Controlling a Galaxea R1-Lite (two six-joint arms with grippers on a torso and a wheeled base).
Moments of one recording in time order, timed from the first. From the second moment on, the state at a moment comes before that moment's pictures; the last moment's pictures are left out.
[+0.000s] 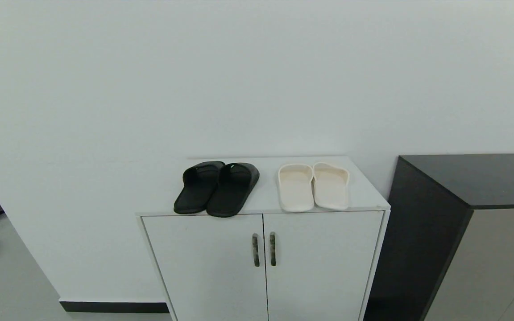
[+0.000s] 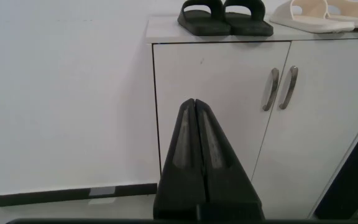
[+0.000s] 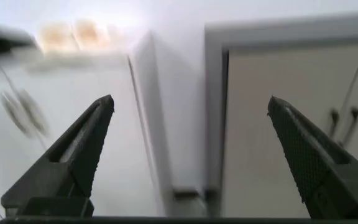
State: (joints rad) left arm 0.00 0.00 0.00 0.00 -0.04 0.00; right arm 0.00 0.02 -0.13 0.01 0.02 0.08
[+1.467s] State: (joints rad) left arm 0.00 0.00 0.00 0.00 -0.04 0.00; right arm 0.68 1.56 -0.84 -0.49 -0.41 0.25
